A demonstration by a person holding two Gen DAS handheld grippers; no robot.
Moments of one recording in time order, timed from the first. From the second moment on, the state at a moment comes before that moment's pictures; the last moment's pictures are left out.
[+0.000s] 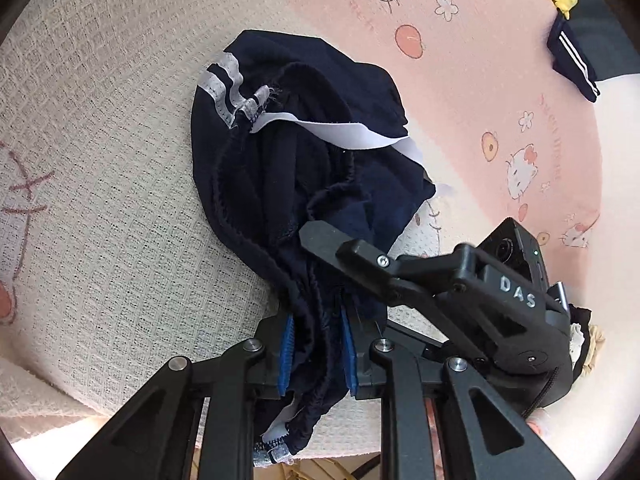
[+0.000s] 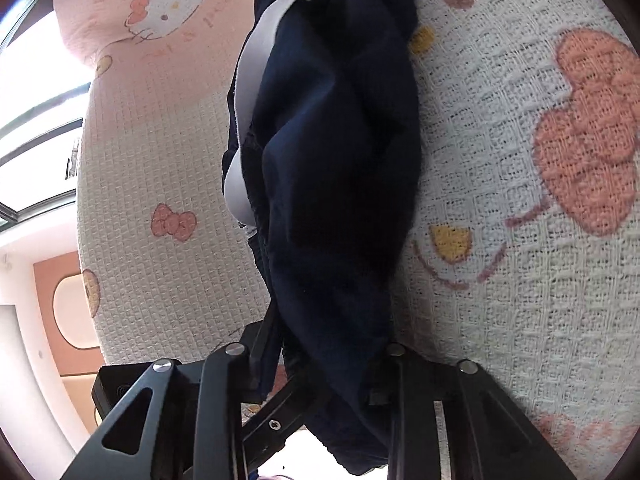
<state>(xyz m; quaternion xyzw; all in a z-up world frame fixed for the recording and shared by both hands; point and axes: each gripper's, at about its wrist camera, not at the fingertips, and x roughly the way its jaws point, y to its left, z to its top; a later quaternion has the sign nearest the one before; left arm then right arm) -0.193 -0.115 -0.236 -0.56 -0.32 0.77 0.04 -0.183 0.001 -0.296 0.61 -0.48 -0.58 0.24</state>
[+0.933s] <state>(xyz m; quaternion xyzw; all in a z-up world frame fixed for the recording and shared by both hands) -0.080 -0.079 -0.235 -0.56 -0.23 0.78 0.15 -0.158 0.099 -0.239 0.54 -0.49 -0.66 0.16</state>
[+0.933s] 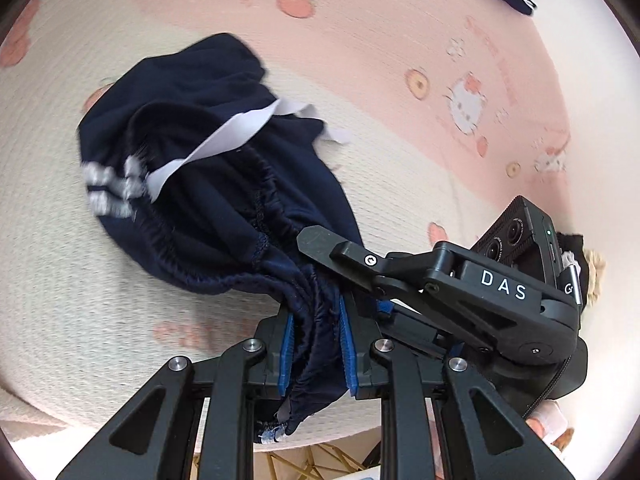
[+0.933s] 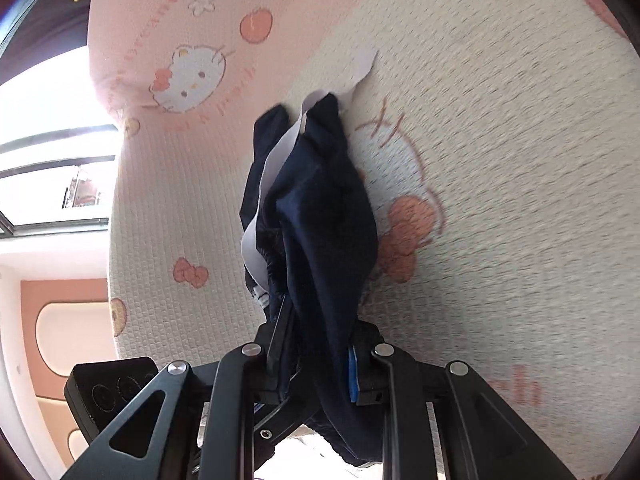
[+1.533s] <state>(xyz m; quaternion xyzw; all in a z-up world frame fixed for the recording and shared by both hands) -0.045 -0.020 -0.201 -0.56 -0.15 0.80 0.18 -0.129 0.160 -0.230 0.46 -0.56 -0.67 0.13</state>
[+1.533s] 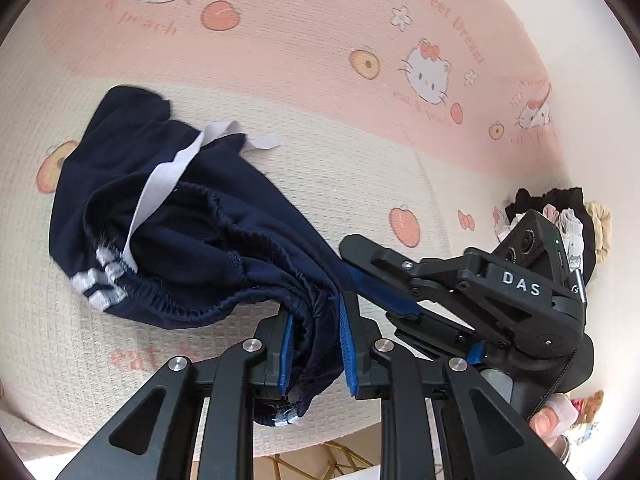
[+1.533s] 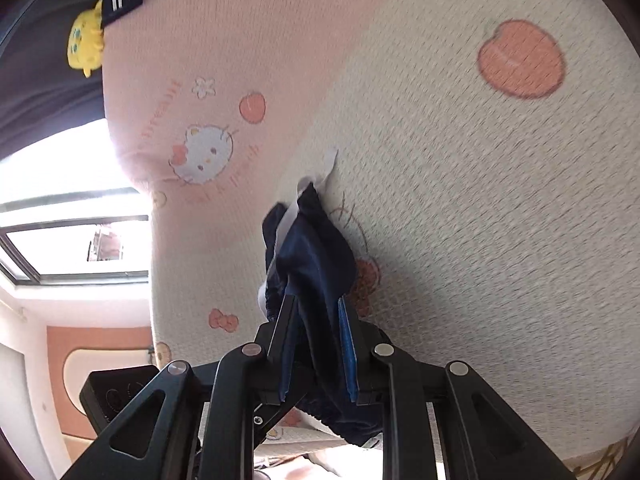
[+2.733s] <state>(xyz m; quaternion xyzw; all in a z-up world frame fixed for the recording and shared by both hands) -0.094 0.102 -0.167 -0.53 -0.07 0.81 0.25 -0.066 0.256 -0.223 0.42 -0.56 -0.71 0.01</state>
